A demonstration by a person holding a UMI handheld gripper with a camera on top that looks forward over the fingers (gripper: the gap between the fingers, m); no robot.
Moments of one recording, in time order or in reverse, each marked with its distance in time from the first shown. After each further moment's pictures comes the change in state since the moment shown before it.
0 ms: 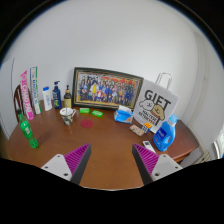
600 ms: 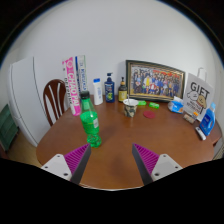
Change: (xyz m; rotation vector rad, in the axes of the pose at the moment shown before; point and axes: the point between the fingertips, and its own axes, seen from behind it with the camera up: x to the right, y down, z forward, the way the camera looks) arm -0.326 0.051 -0.035 -0.008 -0.303 0.047
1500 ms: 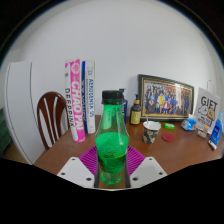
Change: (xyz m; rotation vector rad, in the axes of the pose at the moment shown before) arm -0.094 -0.084 0.153 0.232 0.057 -0.011
